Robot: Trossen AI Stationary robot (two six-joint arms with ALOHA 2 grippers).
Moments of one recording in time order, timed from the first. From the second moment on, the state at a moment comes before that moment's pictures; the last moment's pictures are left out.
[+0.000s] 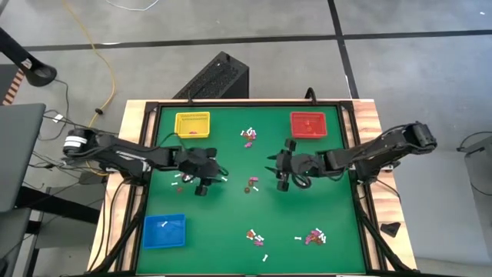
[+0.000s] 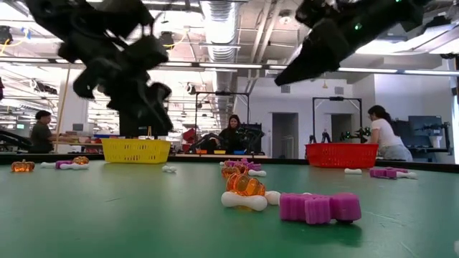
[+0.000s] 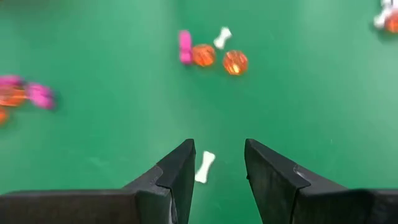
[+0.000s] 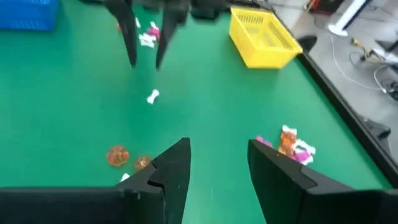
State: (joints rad) left arm 0.04 1.33 0.53 0.14 0.09 0.20; right arm 0.16 1.28 0.72 0.08 0.44 0.00
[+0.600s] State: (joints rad) left arm 0.14 1.56 0.67 0.03 0.23 0.29; right arm 0.16 1.28 0.72 -0.05 0.44 0.04
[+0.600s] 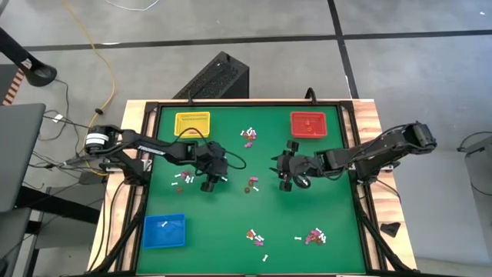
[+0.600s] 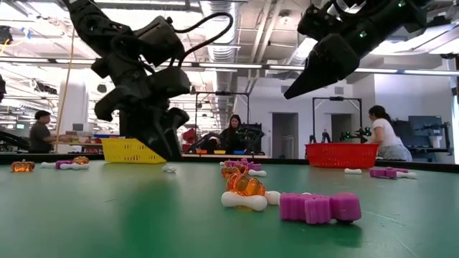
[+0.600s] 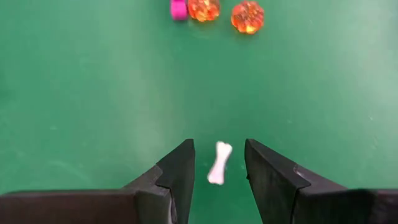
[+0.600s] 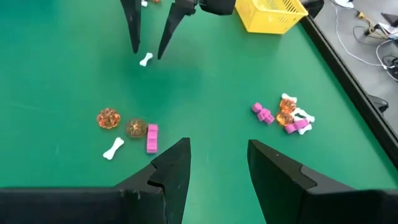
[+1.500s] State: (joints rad) left arm 0.15 1.61 0.67 -0.03 0.19 0.29; right arm 0.16 1.28 0.72 -0.08 0.44 0.05
